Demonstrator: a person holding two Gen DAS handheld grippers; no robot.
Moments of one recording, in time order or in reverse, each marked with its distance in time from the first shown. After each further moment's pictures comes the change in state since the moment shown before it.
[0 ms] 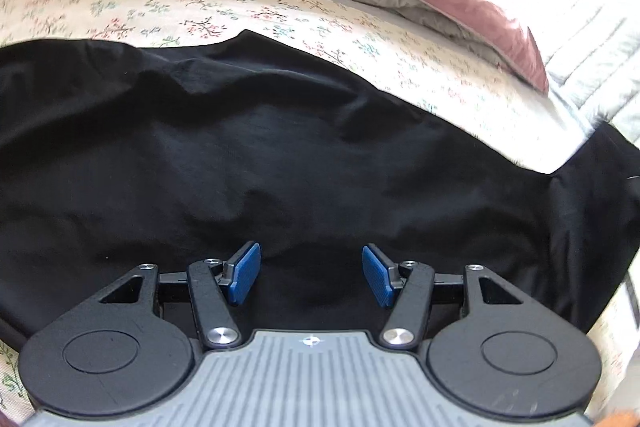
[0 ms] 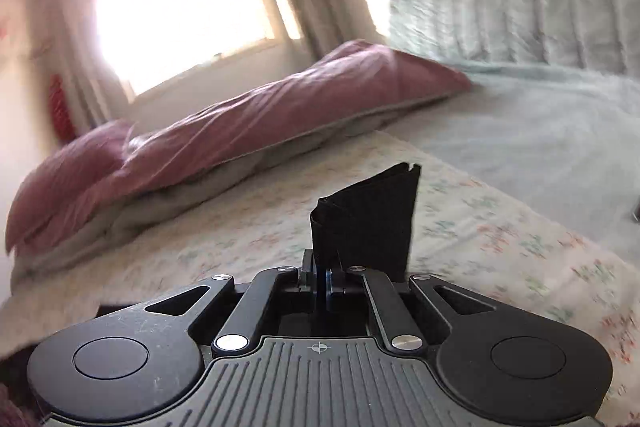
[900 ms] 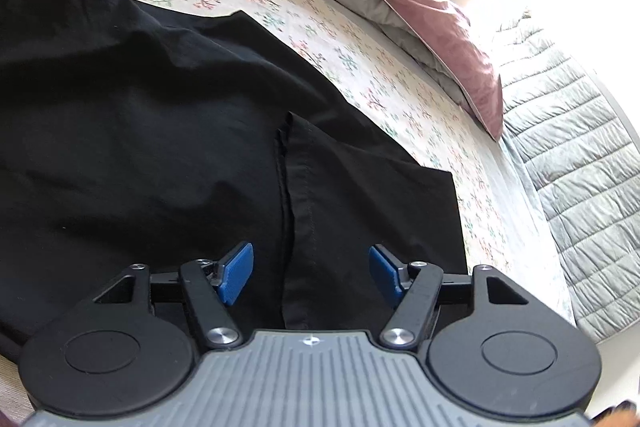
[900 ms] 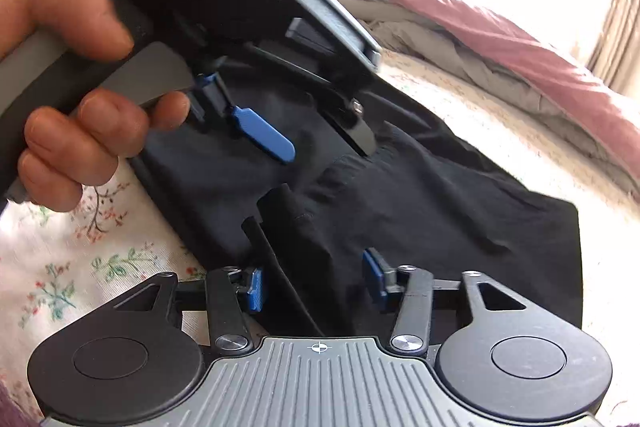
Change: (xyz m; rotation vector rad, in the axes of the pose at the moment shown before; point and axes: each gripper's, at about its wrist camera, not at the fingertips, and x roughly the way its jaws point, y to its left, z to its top) left arm 0.002 0.023 0.011 -0.204 0.048 -0.242; right arm 0.025 0.207 -0.162 -0.822 0.288 0.371
